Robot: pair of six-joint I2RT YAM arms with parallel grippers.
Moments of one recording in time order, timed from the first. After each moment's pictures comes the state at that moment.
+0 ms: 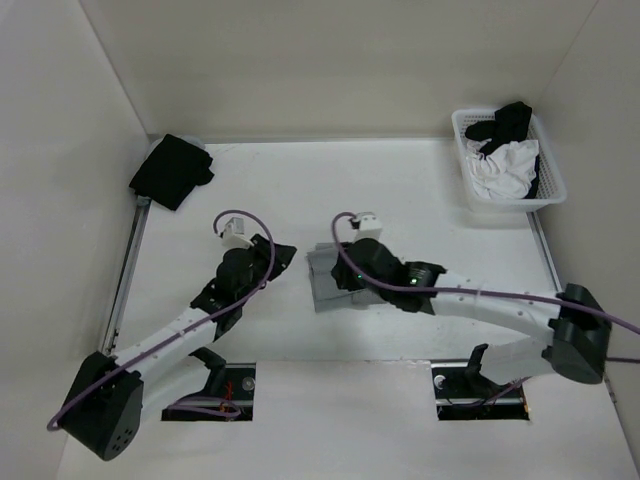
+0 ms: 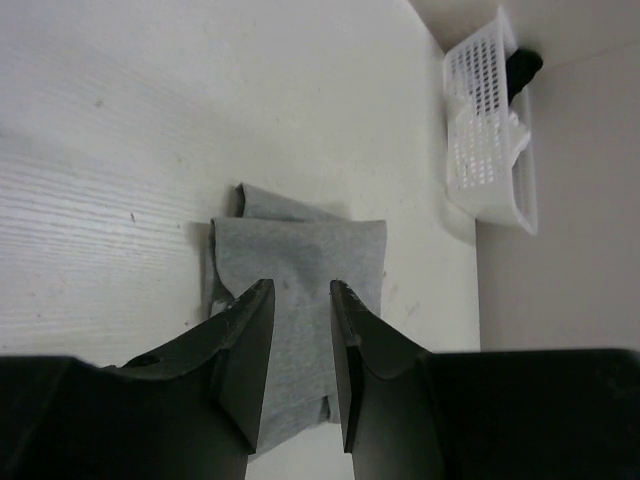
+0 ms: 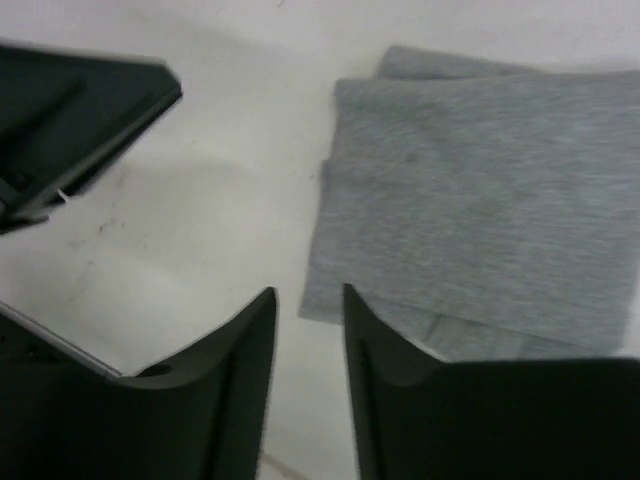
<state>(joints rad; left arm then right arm) -0.51 0.92 0.31 0.33 -0.12 -1.03 1.09 1.41 0.99 -0.26 0.38 0.69</state>
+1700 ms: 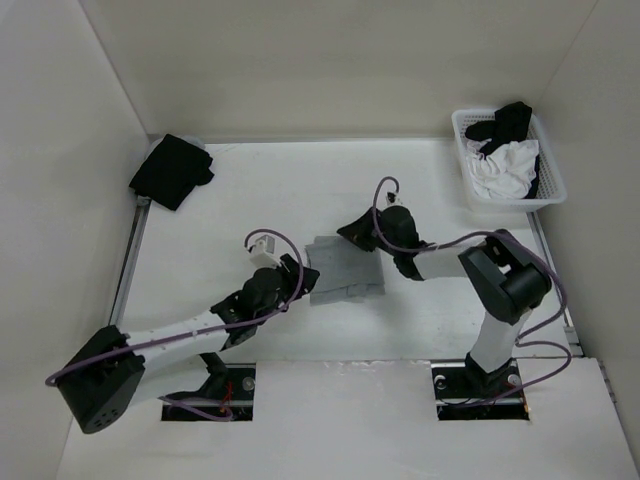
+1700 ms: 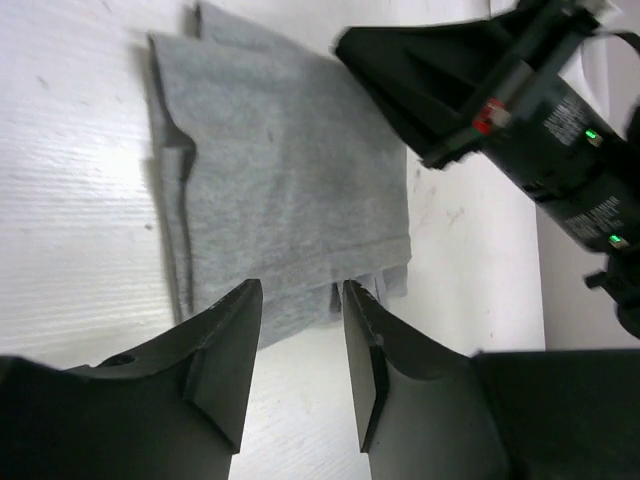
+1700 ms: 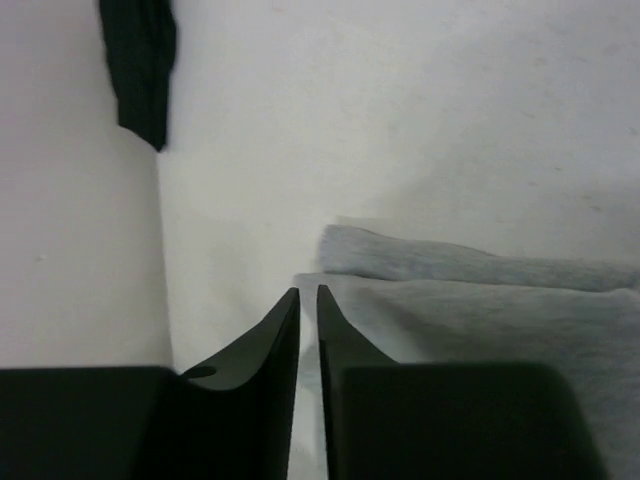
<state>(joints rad) -0.84 1.07 0.27 0.40 -0.29 -1.02 0.56 1.83 0.78 0.65 -0.13 1.09</state>
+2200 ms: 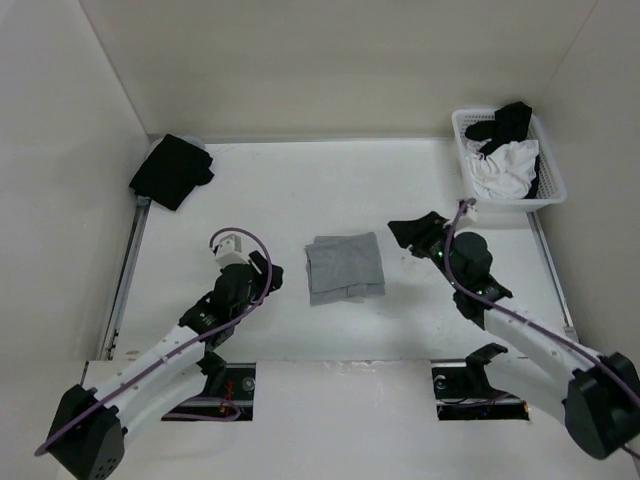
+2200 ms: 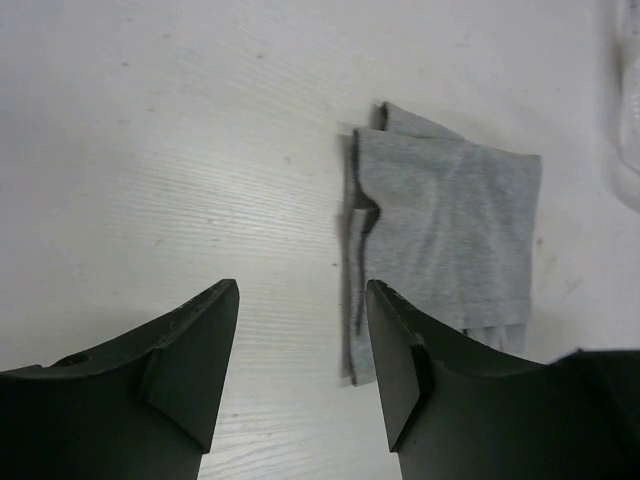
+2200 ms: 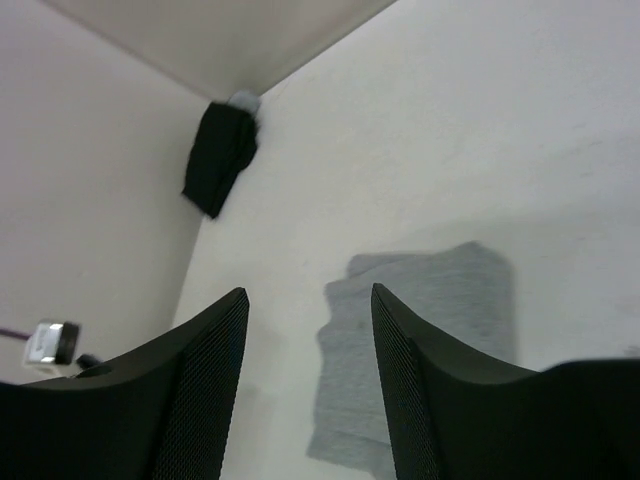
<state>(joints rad) -0.61 0.75 0.27 0.00 -0.32 -0.85 0.47 1.01 0.45 0.47 -0.02 0.86</state>
